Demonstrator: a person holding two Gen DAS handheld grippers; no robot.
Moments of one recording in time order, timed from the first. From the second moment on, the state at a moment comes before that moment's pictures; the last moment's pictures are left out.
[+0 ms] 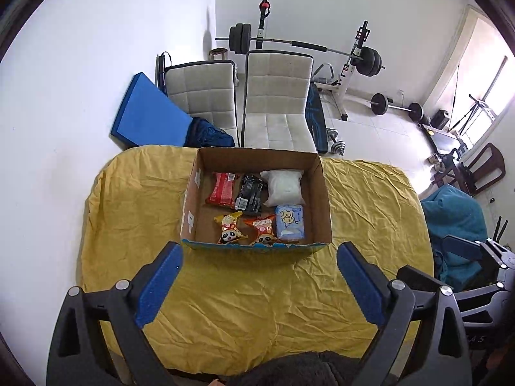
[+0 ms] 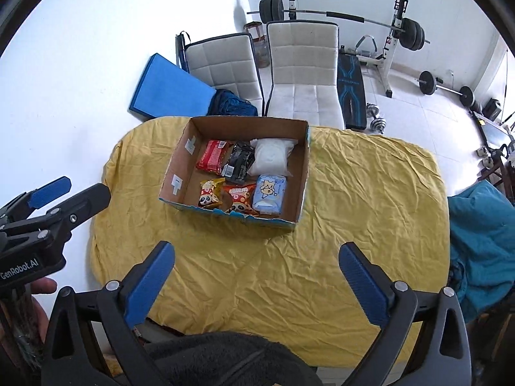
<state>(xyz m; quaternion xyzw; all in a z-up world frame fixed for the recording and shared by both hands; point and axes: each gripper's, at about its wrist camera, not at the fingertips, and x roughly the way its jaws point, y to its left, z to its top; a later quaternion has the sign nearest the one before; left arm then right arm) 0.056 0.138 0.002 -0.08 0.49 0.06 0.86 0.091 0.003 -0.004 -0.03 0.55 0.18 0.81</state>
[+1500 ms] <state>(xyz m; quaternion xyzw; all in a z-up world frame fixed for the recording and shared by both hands) 0.044 0.143 0.008 -0.10 0.47 0.10 0.87 0.084 -0.015 0.024 -0.03 0.51 0.13 0.85</state>
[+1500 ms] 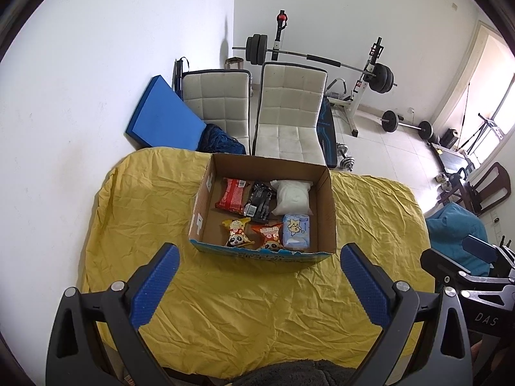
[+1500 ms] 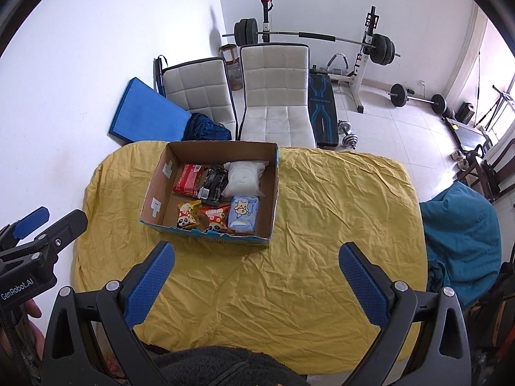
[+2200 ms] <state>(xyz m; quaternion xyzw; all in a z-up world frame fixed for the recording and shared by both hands) 0.045 0.143 -0.008 -0.08 0.50 0.10 0.86 0.084 -0.015 0.011 -0.03 0.52 0.12 0.84</state>
